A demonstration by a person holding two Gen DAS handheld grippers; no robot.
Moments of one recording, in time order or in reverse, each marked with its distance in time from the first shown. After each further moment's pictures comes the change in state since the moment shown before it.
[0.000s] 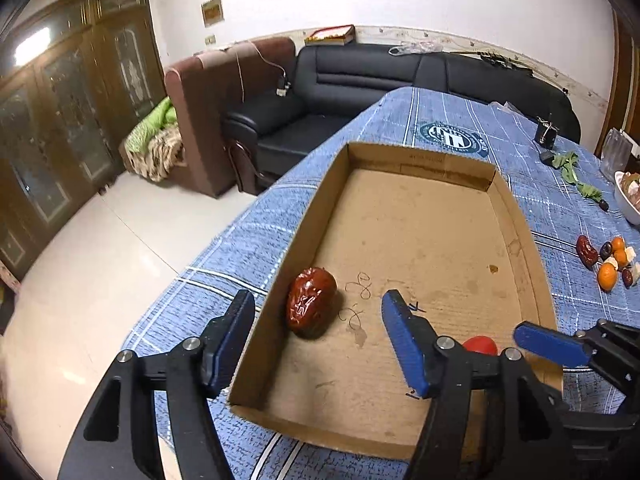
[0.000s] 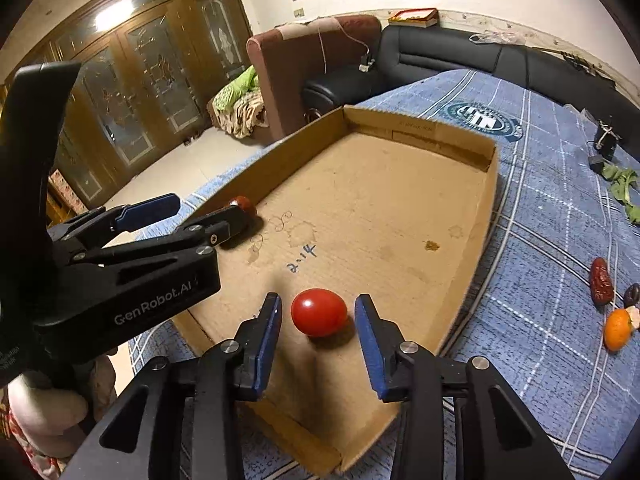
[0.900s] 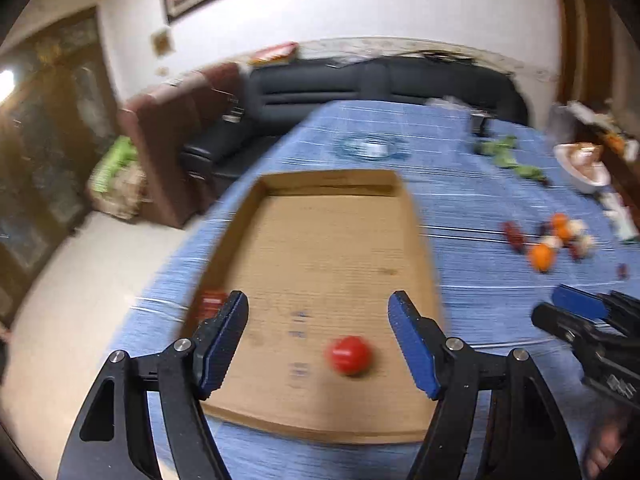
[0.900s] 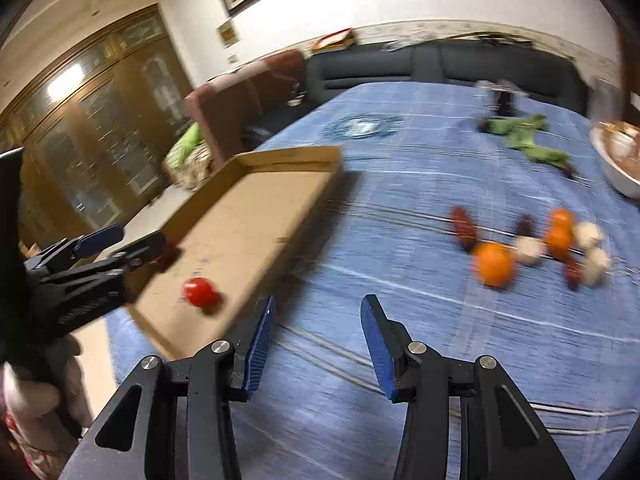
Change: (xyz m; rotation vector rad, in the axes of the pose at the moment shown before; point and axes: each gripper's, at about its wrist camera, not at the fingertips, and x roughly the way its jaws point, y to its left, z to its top) left arm -0.046 -0.079 0.007 0.138 -0.028 -0.178; right arm -0.091 -0.111 -0.049 0.225 -0.136 -0.125
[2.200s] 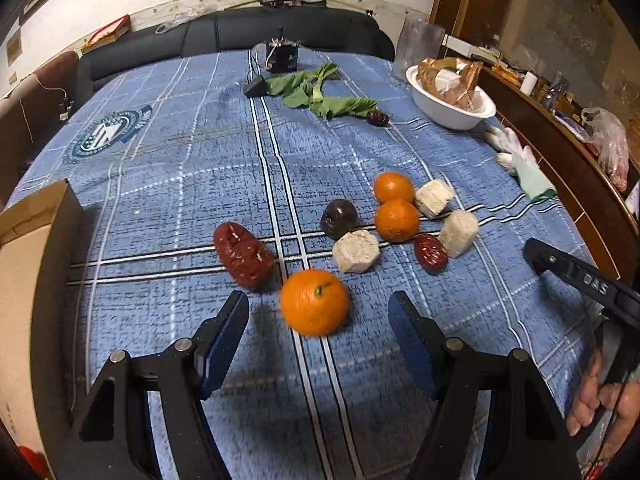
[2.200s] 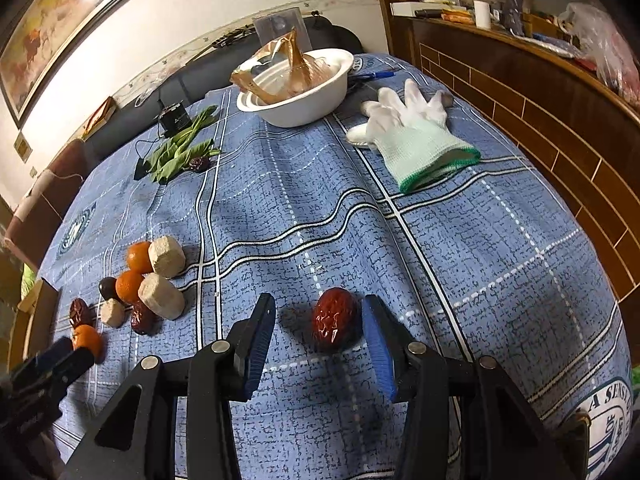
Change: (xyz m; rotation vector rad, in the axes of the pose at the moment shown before) left arm 0.125 -0.222 0.027 0.200 0.168 -0.406; right arm -0.064 -0.265 -0.028 0.517 -0.064 -0.535
